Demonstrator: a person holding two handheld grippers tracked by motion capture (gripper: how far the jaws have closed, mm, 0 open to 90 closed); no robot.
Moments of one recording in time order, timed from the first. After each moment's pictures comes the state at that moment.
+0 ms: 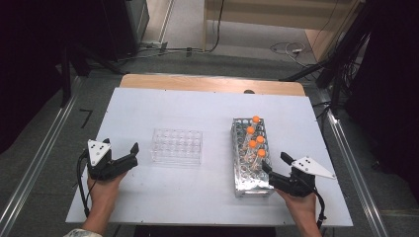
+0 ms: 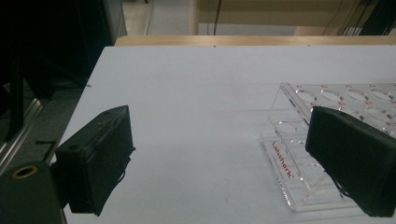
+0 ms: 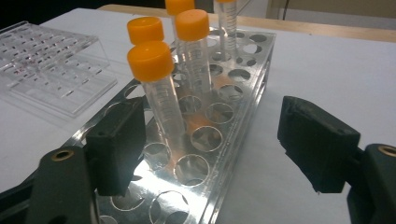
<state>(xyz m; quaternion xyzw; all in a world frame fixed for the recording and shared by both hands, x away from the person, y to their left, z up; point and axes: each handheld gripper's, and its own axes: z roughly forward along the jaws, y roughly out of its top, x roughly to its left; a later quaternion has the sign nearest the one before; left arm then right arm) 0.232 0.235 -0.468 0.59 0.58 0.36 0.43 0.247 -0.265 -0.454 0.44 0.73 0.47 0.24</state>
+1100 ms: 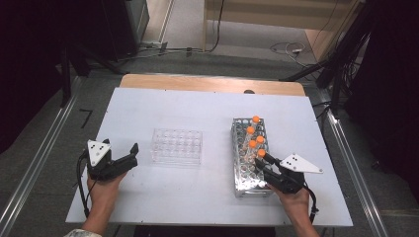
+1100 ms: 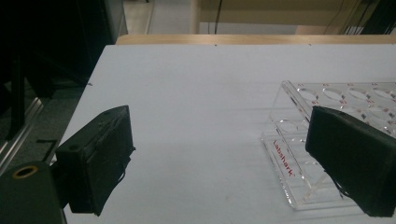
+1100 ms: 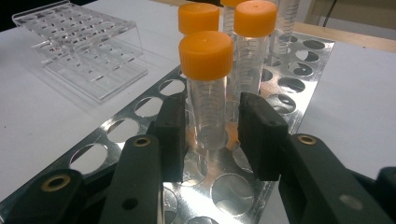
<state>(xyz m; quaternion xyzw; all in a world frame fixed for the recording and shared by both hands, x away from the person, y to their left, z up) 0.231 0.235 -0.469 0.59 0.58 0.36 0.43 0.261 -0.251 -0.464 0.37 0.76 0.48 0.22</state>
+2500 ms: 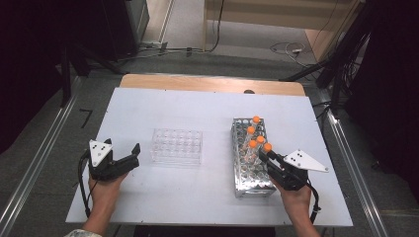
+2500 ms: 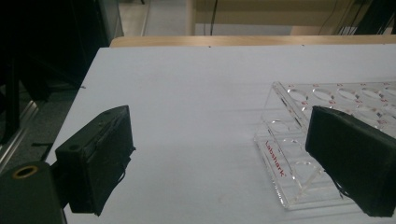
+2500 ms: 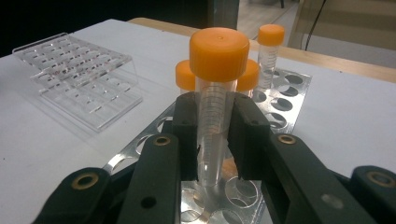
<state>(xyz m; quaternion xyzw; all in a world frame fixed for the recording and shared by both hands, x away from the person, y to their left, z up) 0.231 0.231 -0.467 0.59 0.57 0.36 0.43 0.258 -0.247 -0.440 0.38 0.74 0.49 0.25</state>
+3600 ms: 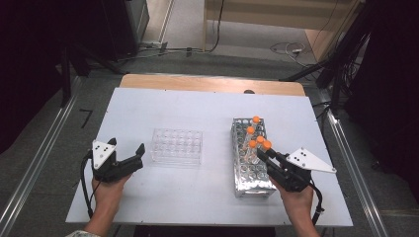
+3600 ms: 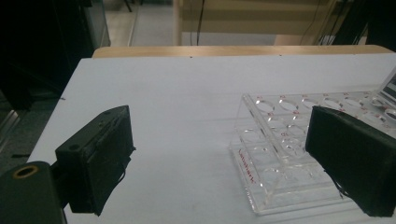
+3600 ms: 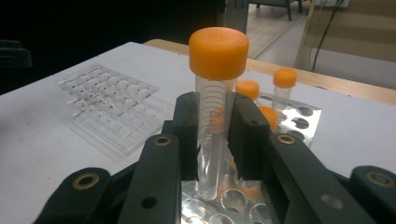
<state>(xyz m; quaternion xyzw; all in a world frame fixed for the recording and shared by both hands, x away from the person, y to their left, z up) 0.226 0.220 -0.459 0.59 0.56 0.35 0.46 0.243 -0.236 -0.408 0.36 0.74 0.52 0.24</state>
